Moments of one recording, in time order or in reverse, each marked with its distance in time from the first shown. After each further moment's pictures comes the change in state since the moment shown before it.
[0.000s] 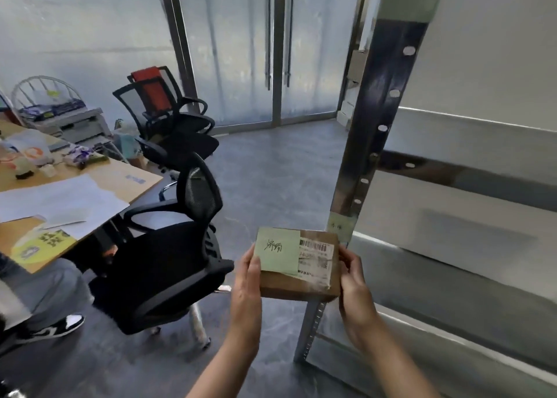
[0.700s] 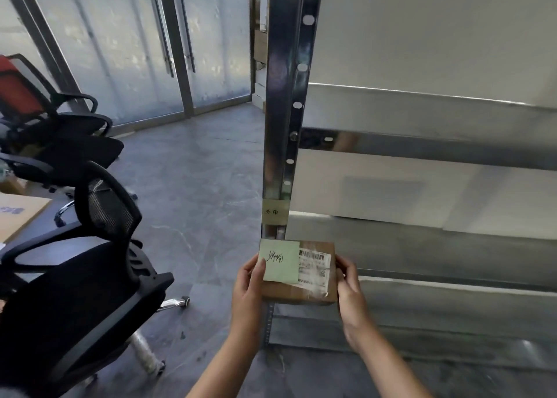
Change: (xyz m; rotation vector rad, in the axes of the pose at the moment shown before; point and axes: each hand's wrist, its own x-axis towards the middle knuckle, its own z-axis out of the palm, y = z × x) left_hand 0.011 -0.058 0.058 -0.078 -0.294 -0.256; right_hand -0.028 0.040 -0.070 -0.047 0.424 -0.004
